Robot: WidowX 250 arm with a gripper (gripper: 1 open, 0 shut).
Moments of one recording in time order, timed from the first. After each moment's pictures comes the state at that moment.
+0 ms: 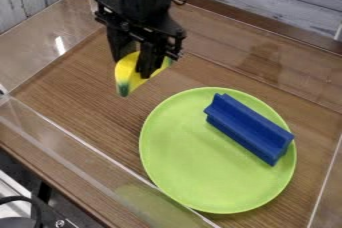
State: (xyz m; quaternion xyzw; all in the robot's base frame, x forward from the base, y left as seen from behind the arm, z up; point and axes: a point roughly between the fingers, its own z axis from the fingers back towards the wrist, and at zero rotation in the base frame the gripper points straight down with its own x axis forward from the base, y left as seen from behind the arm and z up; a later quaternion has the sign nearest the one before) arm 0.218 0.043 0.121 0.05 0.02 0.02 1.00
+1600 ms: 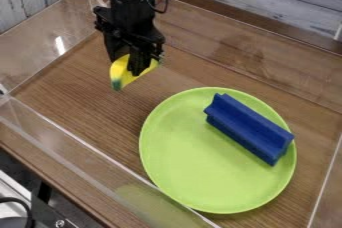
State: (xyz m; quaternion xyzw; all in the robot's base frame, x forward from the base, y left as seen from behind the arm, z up) arm 0.255 0.091 0.075 0.03 0.00 0.00 1.00
